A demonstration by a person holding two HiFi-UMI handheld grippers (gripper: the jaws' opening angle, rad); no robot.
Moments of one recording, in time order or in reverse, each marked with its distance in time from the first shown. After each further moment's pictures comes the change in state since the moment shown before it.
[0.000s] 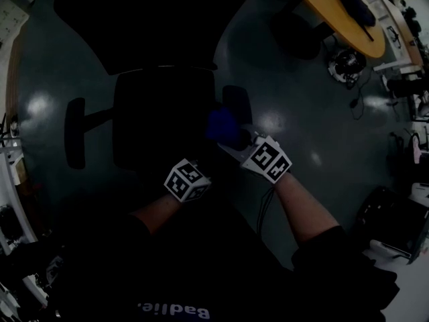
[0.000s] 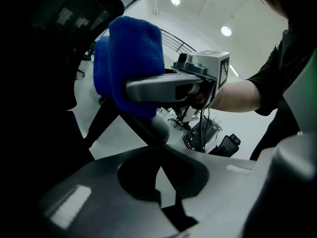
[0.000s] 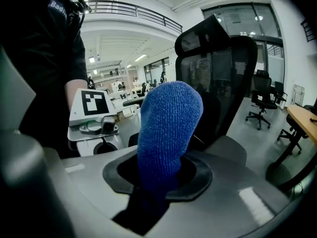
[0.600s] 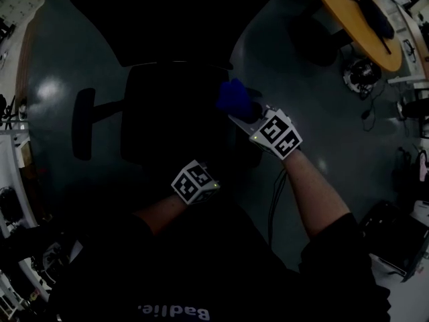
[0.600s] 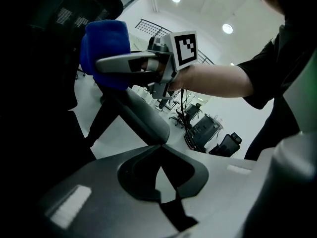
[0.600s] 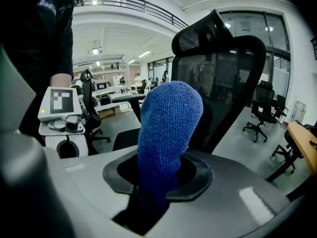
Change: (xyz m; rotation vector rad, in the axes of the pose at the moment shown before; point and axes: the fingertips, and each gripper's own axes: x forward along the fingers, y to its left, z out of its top) left arm 0.001 -0.003 0.002 0.000 0.026 0.015; right arm 0.023 -0.074 0.030 -0.107 0.022 -0.034
